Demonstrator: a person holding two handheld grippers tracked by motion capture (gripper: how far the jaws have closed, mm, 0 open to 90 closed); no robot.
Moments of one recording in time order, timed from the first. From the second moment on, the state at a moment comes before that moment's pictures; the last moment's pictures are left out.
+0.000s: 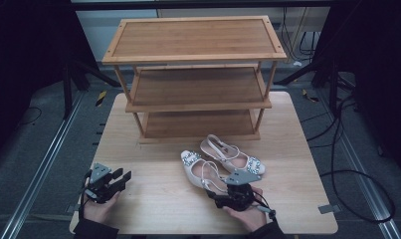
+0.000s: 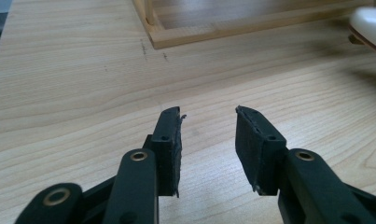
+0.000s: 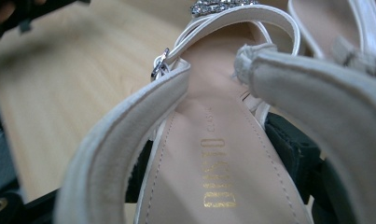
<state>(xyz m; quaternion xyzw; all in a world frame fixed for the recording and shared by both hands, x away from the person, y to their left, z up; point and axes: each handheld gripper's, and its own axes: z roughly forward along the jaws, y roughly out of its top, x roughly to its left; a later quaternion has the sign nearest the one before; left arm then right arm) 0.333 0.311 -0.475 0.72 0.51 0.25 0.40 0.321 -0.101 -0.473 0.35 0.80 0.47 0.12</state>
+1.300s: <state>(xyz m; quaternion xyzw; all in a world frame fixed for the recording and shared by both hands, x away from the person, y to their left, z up) 0.342 0.326 -0.478 0.70 0.54 0.28 0.38 0.481 0.042 -0.484 0.52 0.69 0.45 0.24</state>
